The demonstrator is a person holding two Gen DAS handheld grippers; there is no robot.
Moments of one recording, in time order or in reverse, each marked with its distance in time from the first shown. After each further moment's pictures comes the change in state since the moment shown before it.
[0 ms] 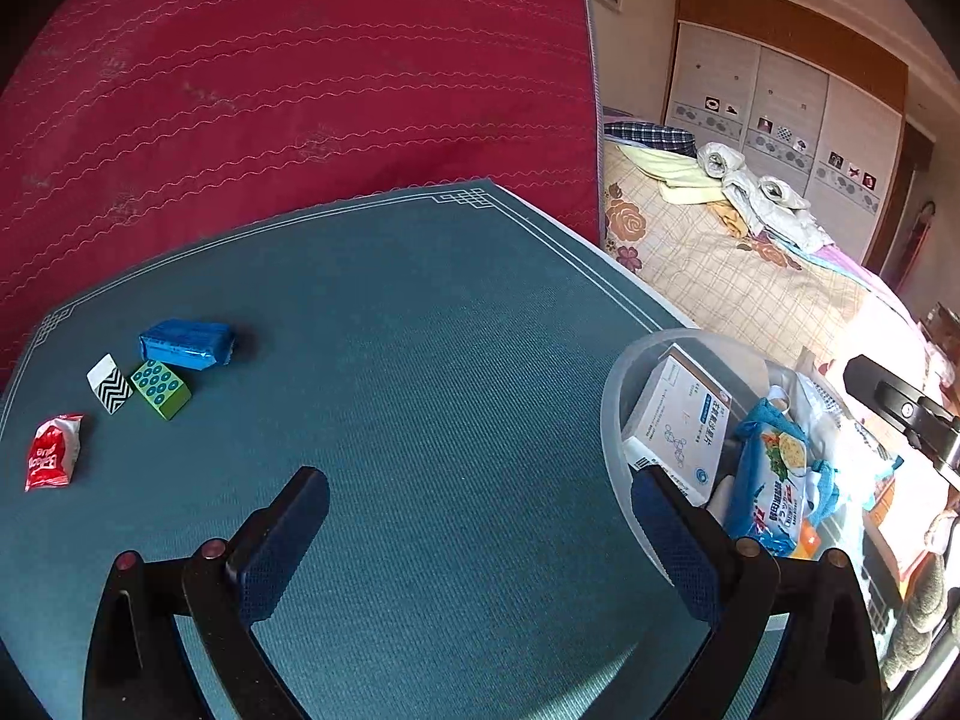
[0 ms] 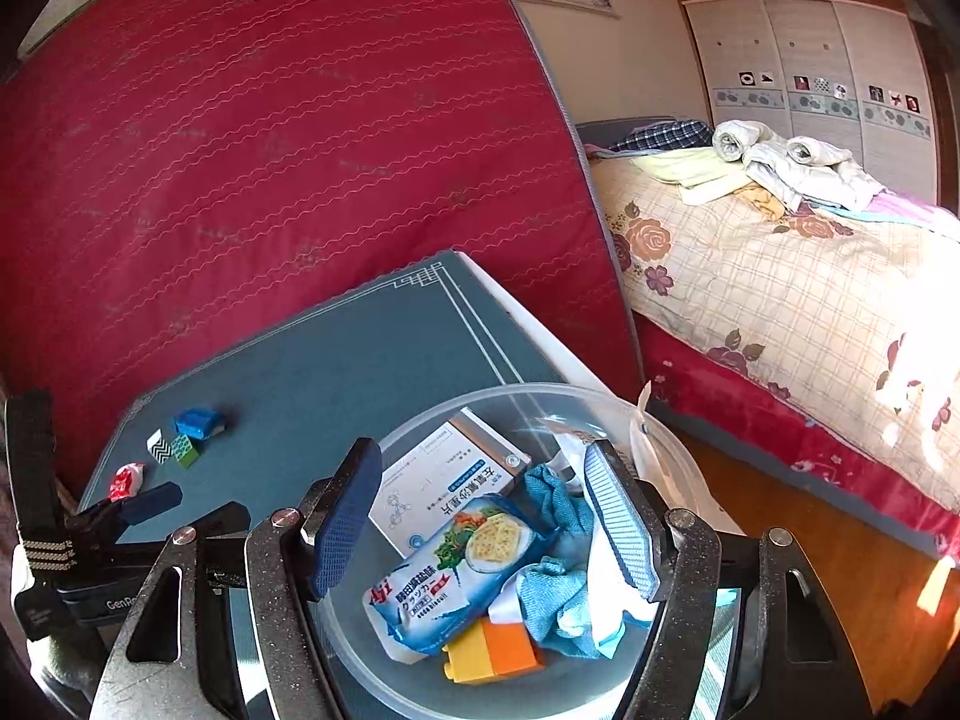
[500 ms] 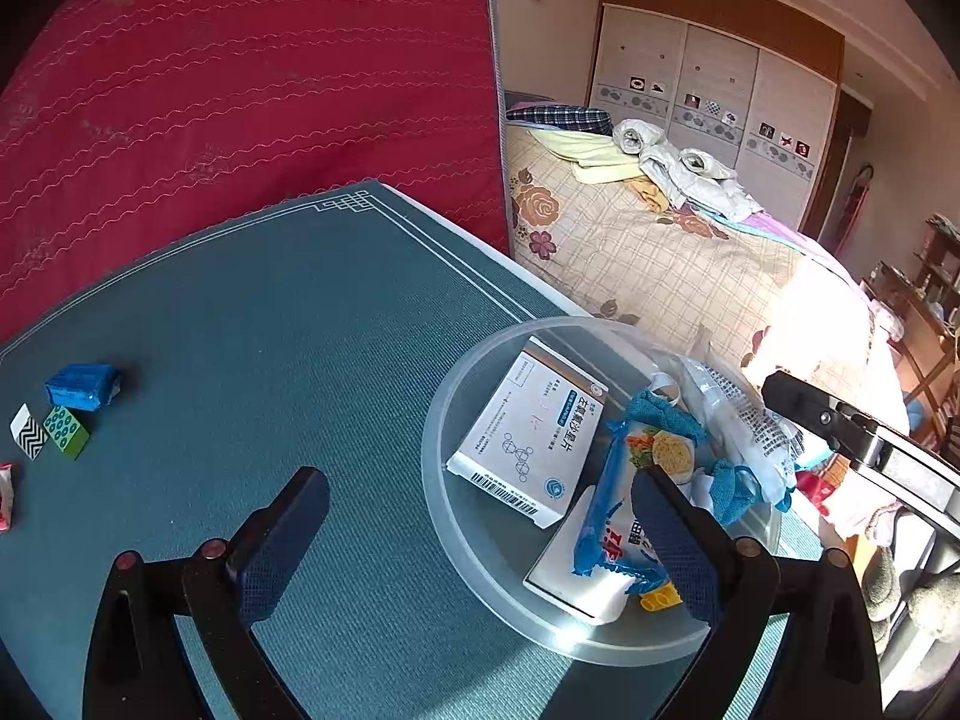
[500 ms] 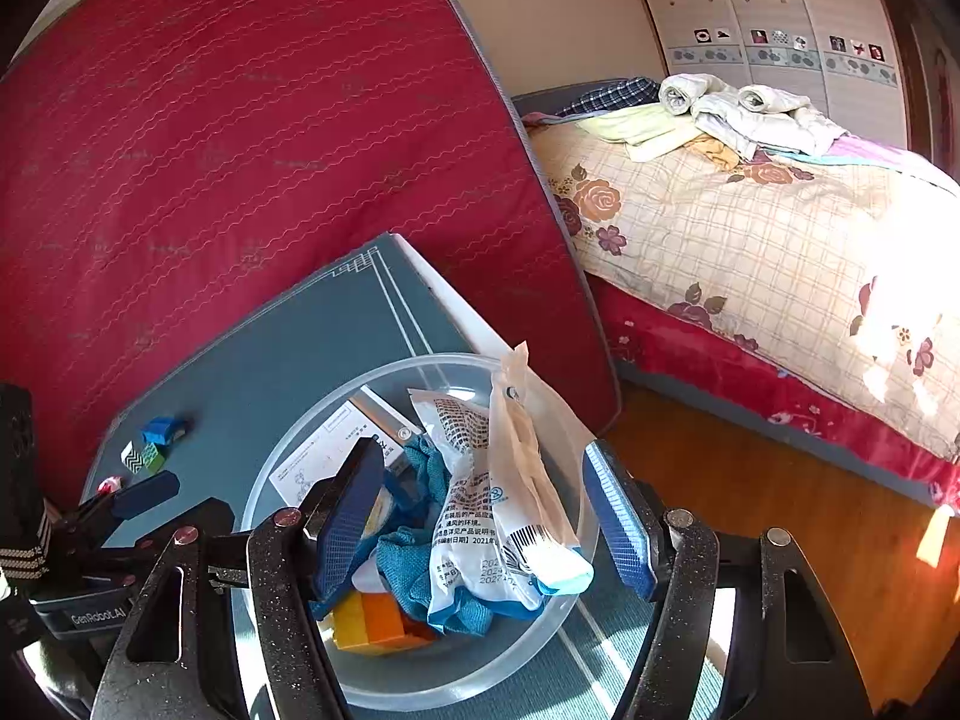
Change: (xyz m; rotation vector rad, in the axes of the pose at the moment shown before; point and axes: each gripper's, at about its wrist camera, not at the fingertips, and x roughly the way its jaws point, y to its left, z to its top) left arm 0.010 -0.070 0.011 0.093 0.020 -0.143; right arm 0.000 -0.079 -0.003 0.101 0.065 -0.051
